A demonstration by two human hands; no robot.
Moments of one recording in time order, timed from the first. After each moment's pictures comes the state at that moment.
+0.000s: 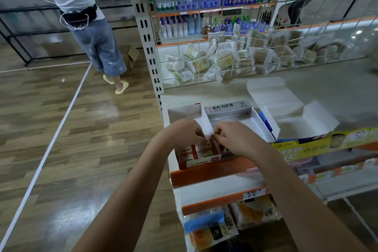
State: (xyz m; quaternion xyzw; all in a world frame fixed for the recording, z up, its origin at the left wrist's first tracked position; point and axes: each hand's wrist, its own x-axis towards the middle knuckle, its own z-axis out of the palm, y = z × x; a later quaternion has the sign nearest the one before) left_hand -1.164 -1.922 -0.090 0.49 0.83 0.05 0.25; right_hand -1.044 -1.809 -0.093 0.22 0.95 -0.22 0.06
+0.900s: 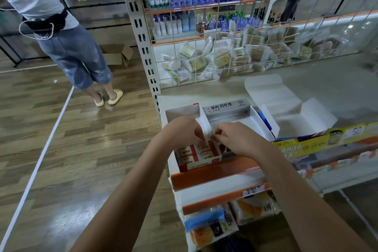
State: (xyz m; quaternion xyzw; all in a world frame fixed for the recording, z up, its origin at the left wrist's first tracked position) left_hand -1.173 -1.917 -0.092 0.51 0.83 0.05 0.23; right_hand -1.045 -1.803 -0.096 0.21 0.94 -0.24 0.07
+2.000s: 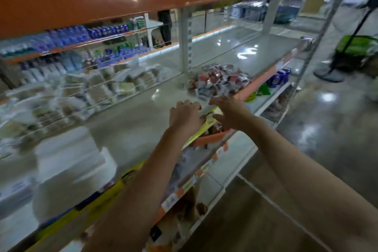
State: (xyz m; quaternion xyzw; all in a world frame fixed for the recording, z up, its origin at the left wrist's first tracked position) left_hand -0.850 -1.488 -0.060 0.64 0.76 0.10 0.02; right_hand -0.706 -1.416 -0.055 0.39 0.91 -0.04 -0.09
